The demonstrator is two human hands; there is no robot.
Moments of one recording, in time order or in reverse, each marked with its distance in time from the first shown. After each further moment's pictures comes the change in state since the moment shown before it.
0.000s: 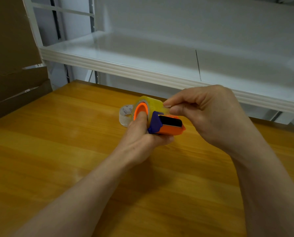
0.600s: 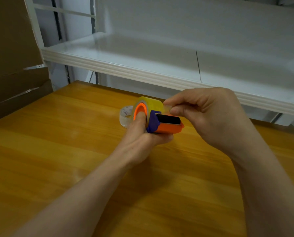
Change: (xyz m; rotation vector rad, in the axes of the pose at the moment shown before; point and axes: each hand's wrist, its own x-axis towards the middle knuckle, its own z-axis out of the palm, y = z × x) left_hand -0.004 0.007 -0.002 -0.105 0.006 -0.004; right_hand 0.000 0.001 0.001 -0.022 0.060 -0.061
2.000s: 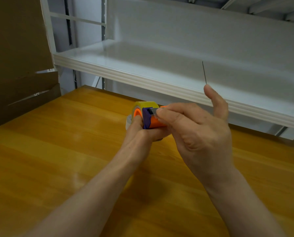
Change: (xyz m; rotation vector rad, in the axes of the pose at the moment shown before) left_hand 0.004 0.012 -0.009 -0.314 0.107 0.088; right_hand -0.008 -0.008 0.047 -0.383 0.481 -0.502
